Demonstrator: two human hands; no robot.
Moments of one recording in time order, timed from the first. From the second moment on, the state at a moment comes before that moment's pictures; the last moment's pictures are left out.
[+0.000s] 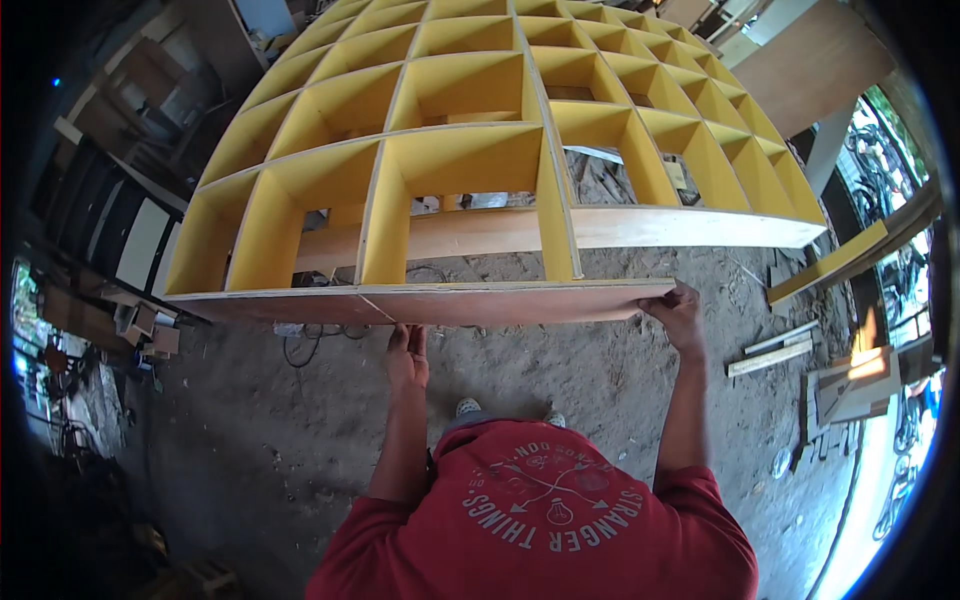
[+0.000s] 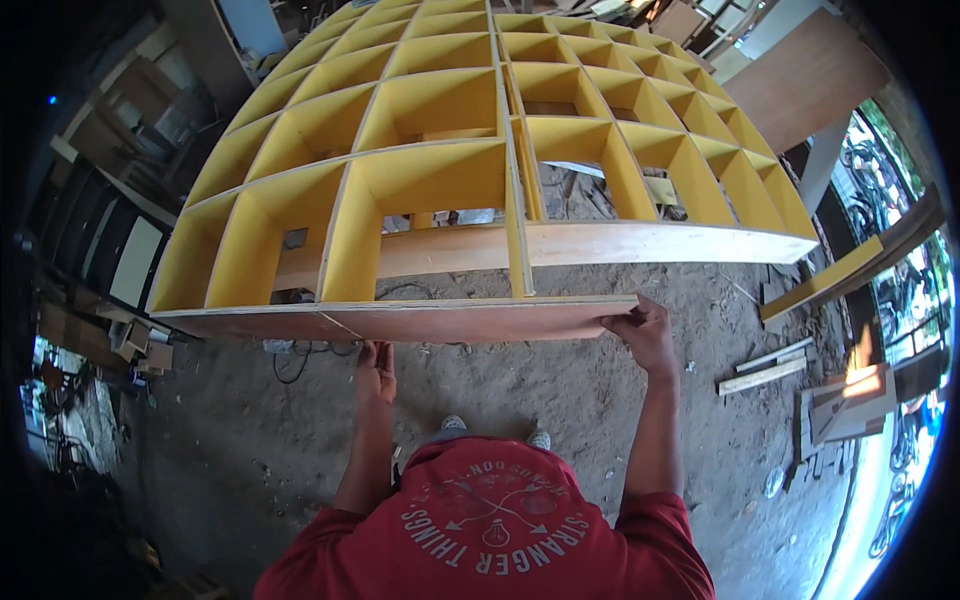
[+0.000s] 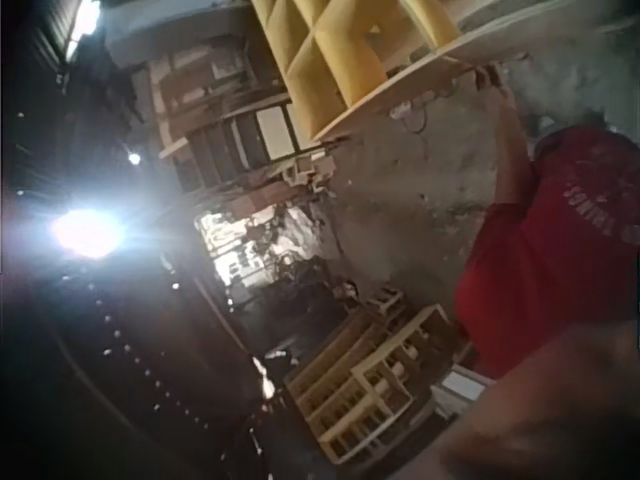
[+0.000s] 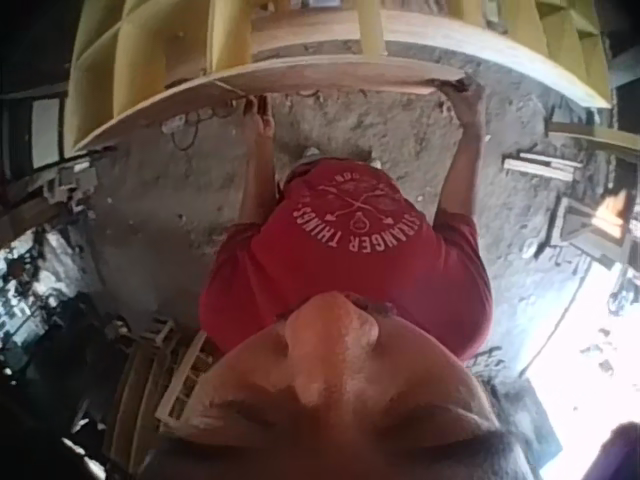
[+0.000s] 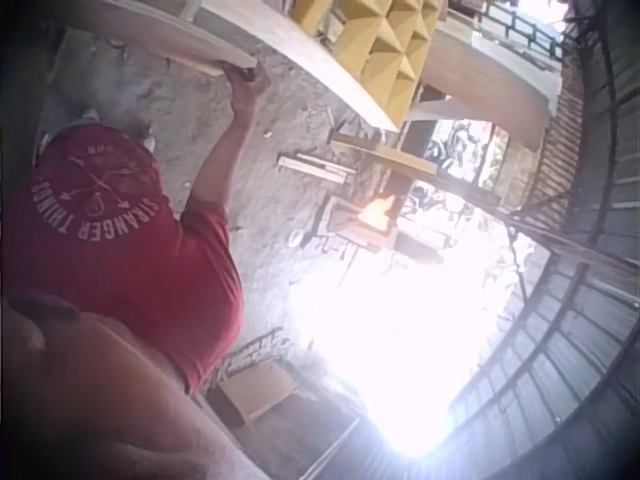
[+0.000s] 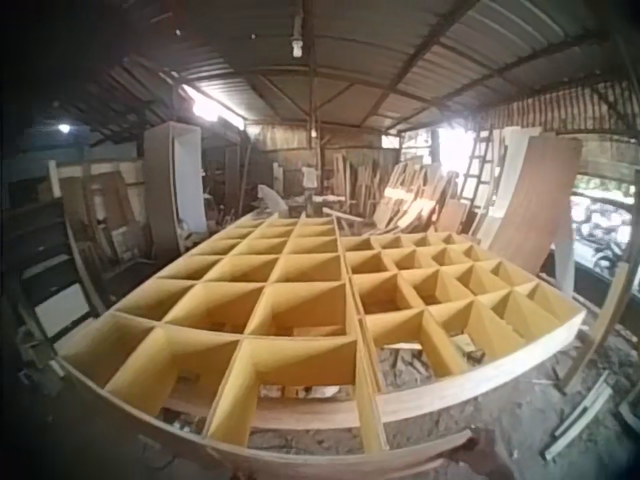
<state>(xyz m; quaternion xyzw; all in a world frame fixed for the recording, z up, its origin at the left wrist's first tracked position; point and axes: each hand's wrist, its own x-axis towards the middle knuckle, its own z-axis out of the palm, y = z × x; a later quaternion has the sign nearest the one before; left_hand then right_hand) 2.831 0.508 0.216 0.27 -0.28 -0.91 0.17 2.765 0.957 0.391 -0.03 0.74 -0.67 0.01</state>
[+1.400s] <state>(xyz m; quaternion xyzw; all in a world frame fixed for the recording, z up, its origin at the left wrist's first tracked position) 3.336 0.160 0.134 0.04 -0.19 -0.77 0.61 2.889 0.419 0.268 -0.62 0.65 -0.38 0.23</state>
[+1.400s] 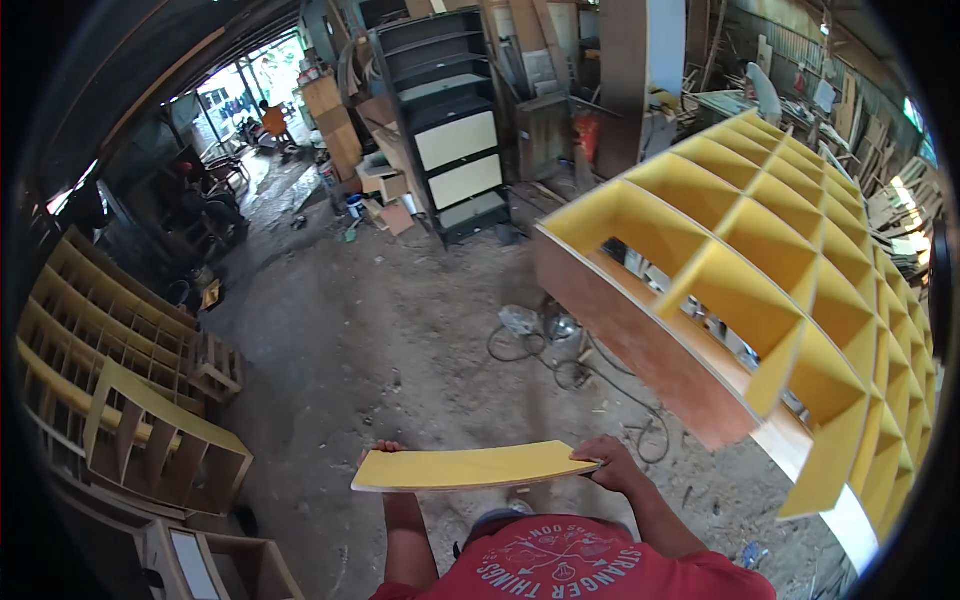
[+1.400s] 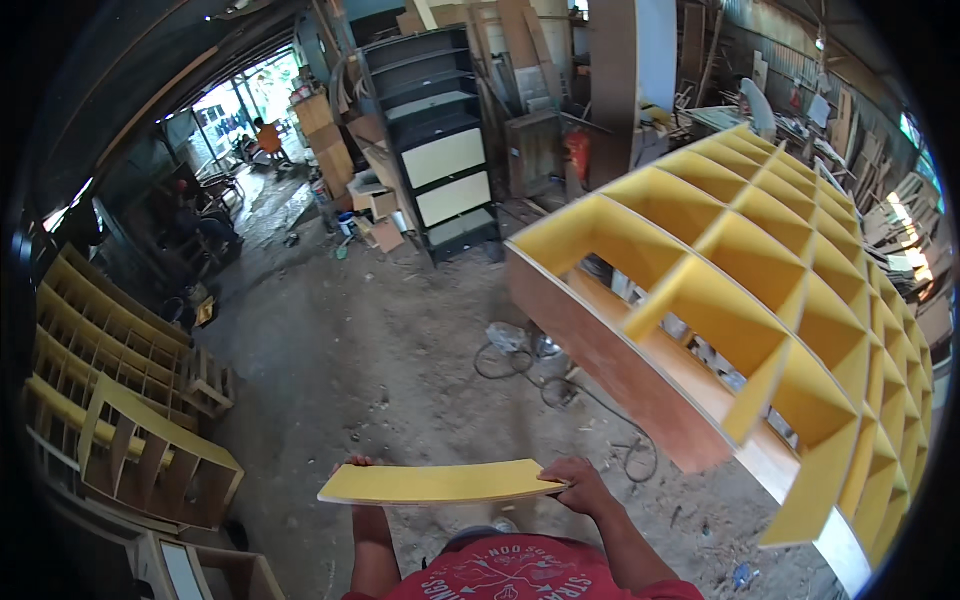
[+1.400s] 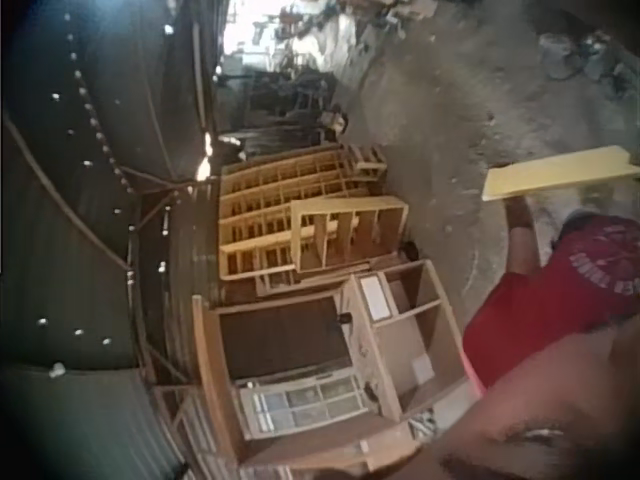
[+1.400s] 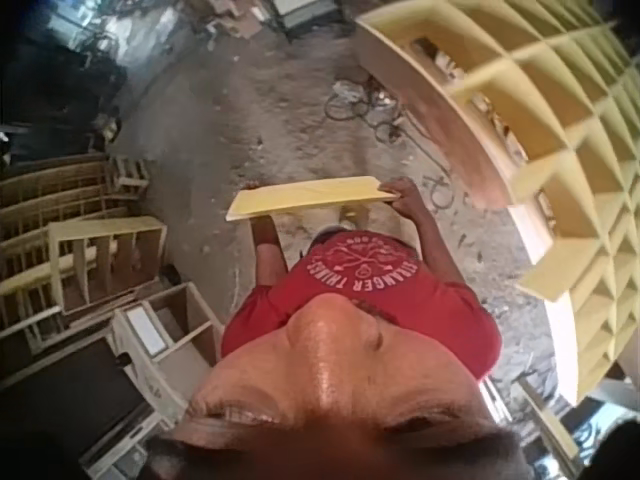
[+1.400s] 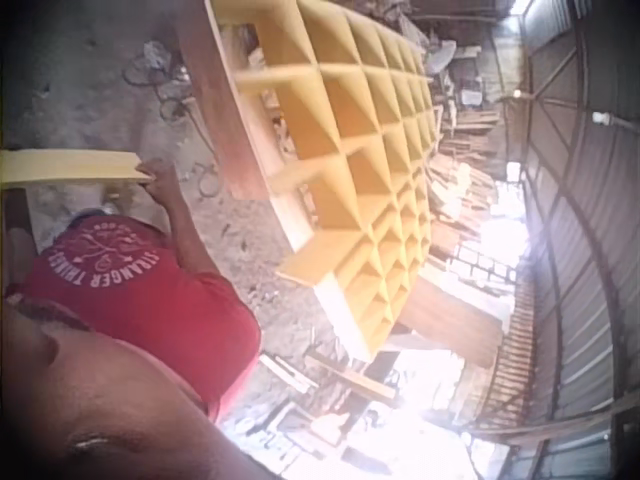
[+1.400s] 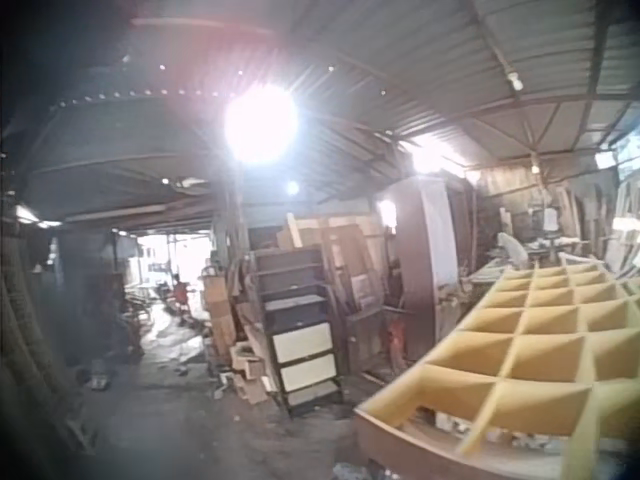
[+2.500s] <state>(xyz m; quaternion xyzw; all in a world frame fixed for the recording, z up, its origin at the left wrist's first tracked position) 3.013 -0.671 0.164 0.03 -0.30 -0.86 0.42 2.743 -0.246 0.195 -0.44 0.82 -0.35 0.06</state>
